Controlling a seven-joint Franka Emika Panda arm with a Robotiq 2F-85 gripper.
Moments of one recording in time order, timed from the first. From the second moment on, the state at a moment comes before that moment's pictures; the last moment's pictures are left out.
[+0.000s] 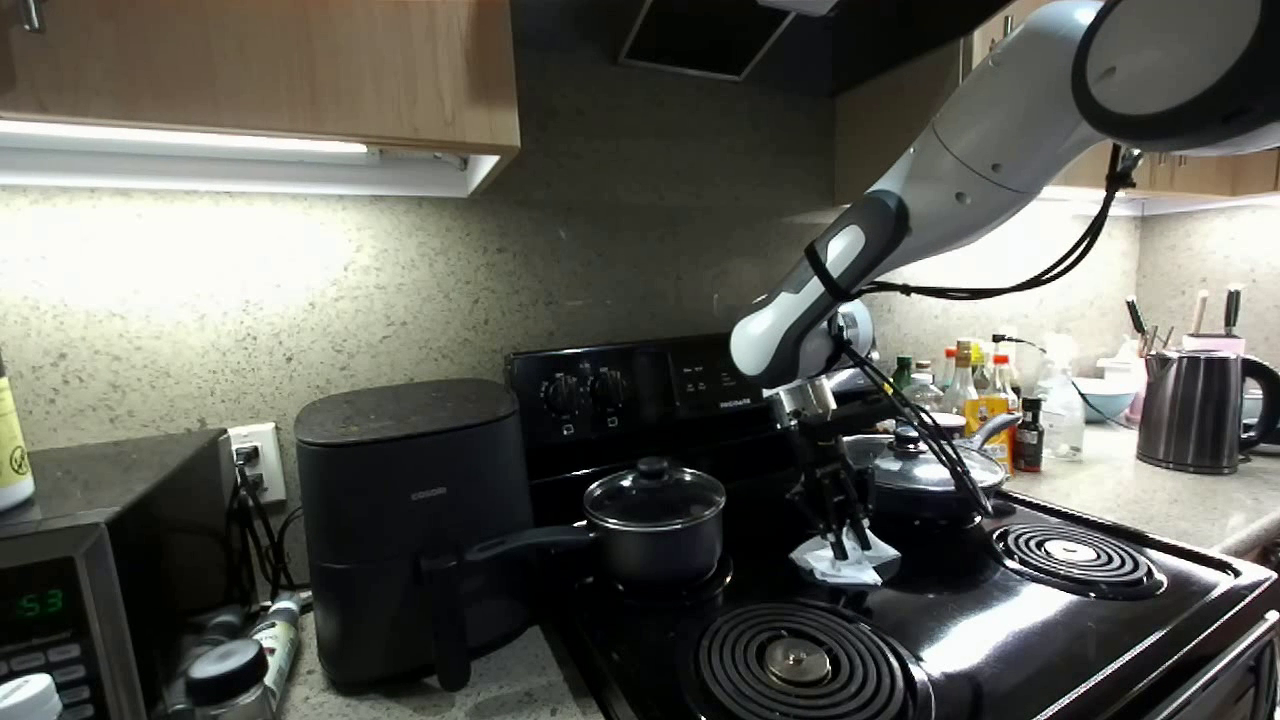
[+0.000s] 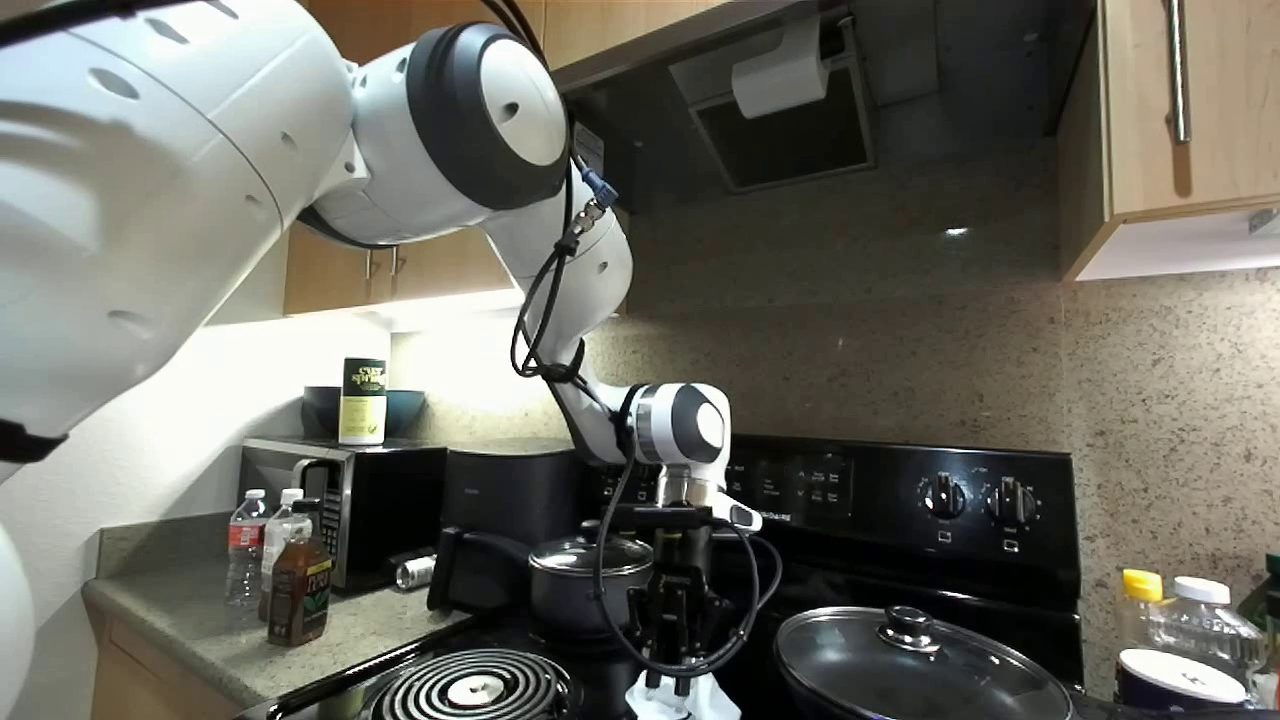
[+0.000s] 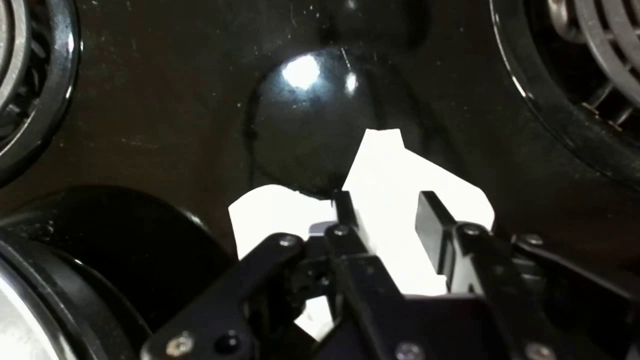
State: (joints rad) arm -0.05 0.52 -0.12 -1.74 -0.03 1.88 0.14
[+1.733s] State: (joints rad) arm -0.05 0.59 -0.12 -1.69 -0.05 1.90 0.15
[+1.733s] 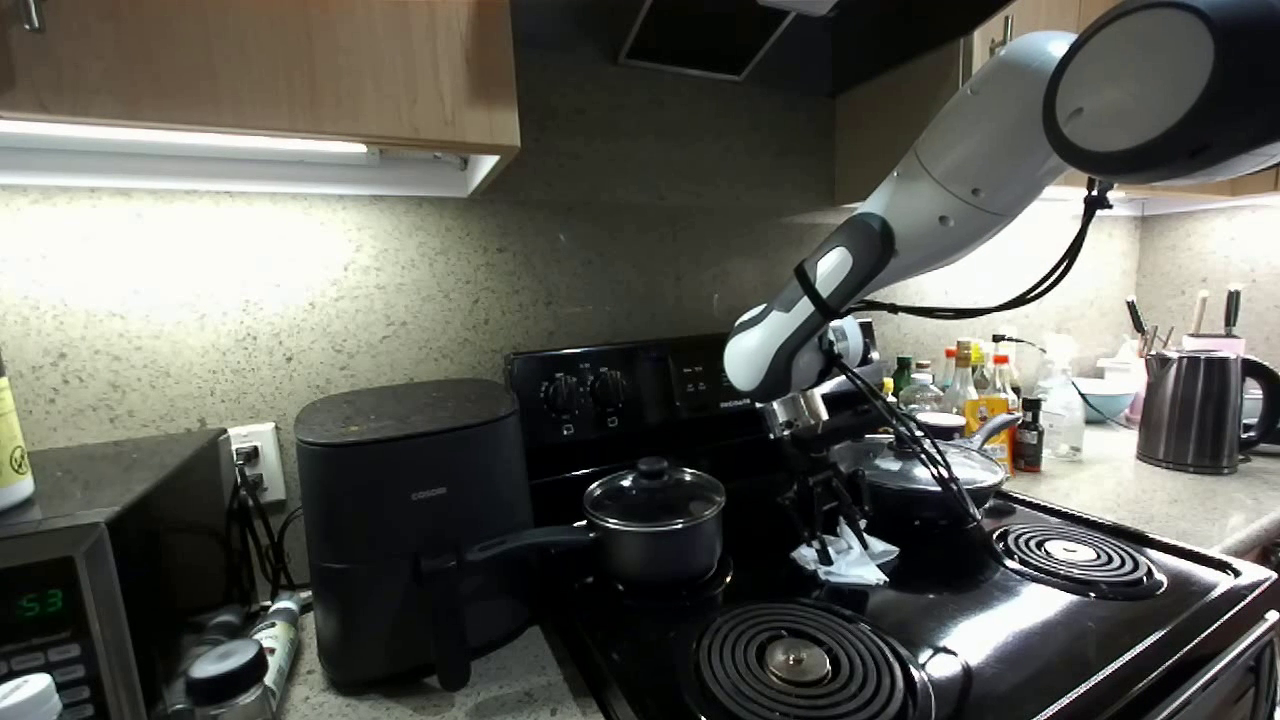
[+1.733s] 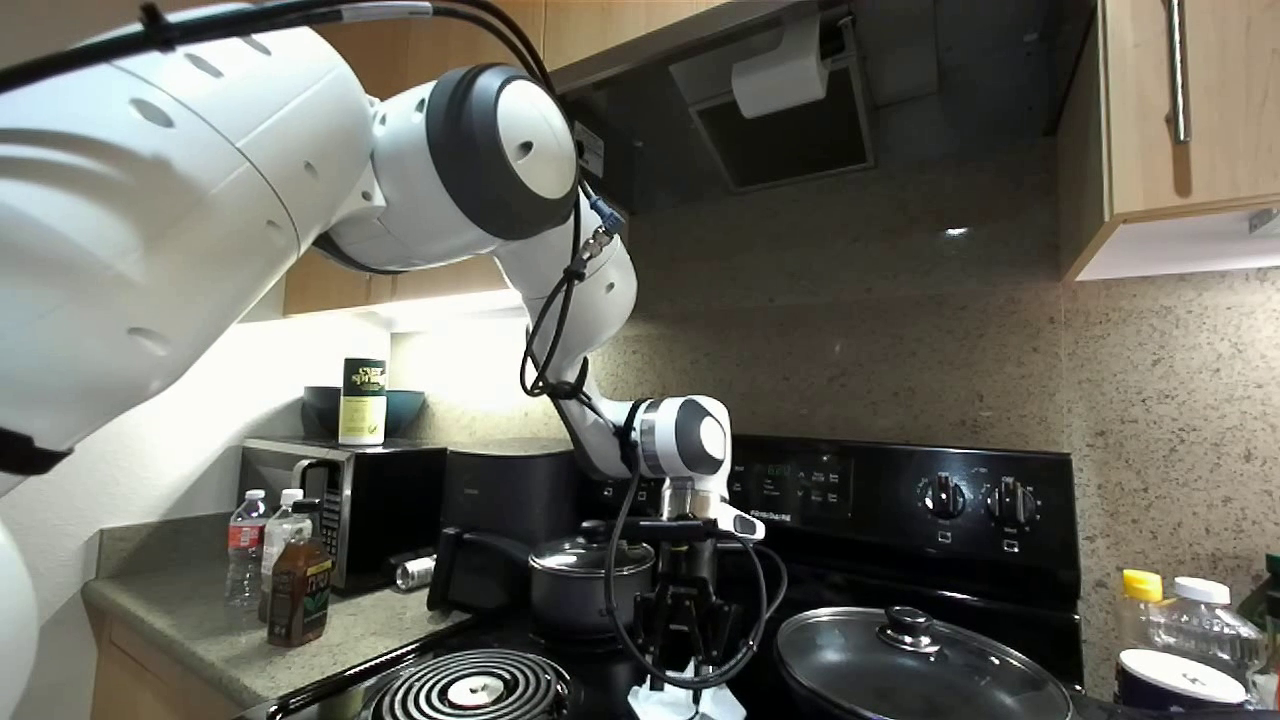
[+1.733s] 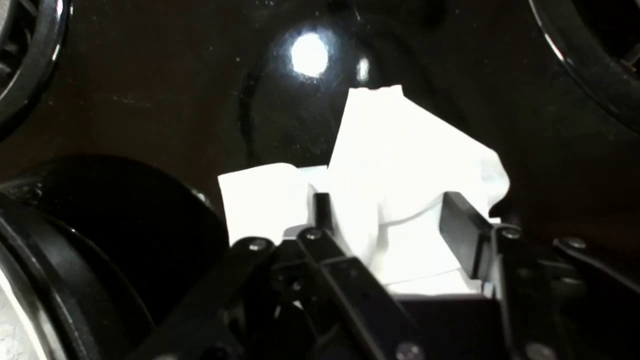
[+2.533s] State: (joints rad) arm -0.03 0.51 -0.11 -1.71 -0.04 2.17 0.17
